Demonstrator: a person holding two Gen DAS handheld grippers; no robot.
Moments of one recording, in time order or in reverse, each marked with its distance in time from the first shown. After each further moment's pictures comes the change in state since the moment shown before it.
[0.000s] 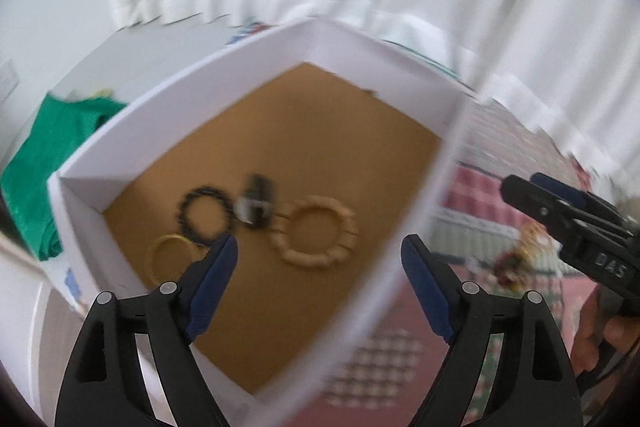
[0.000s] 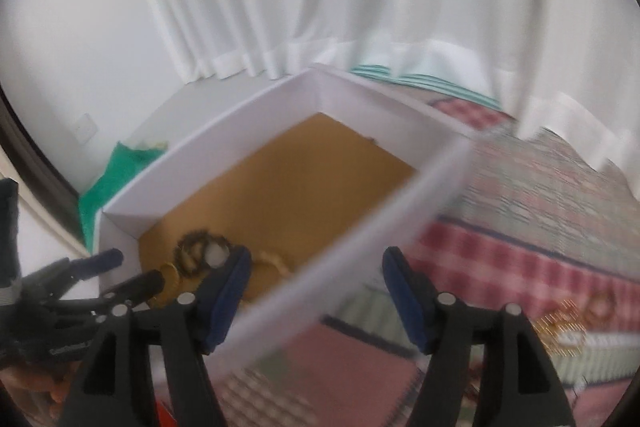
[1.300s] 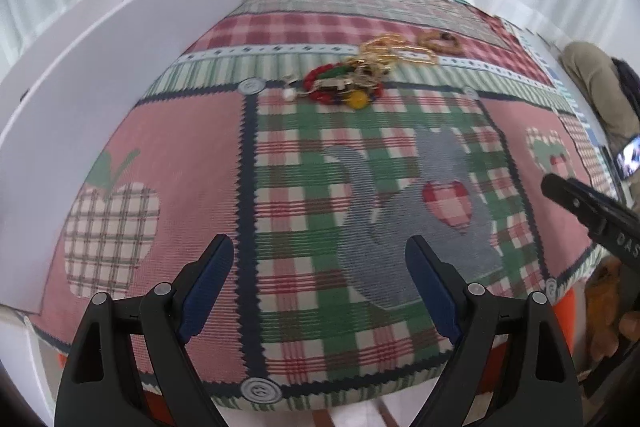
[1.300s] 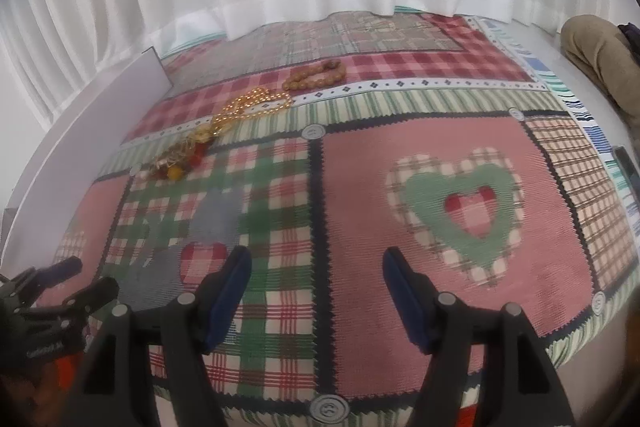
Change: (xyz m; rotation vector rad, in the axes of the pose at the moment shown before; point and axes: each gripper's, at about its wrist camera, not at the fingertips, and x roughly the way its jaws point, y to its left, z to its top) left arm 0.042 -0.188 -0.170 0.285 0.126 -0.151; right arm -0.147 -0.210 -0.276 0.403 -0.023 -0.370
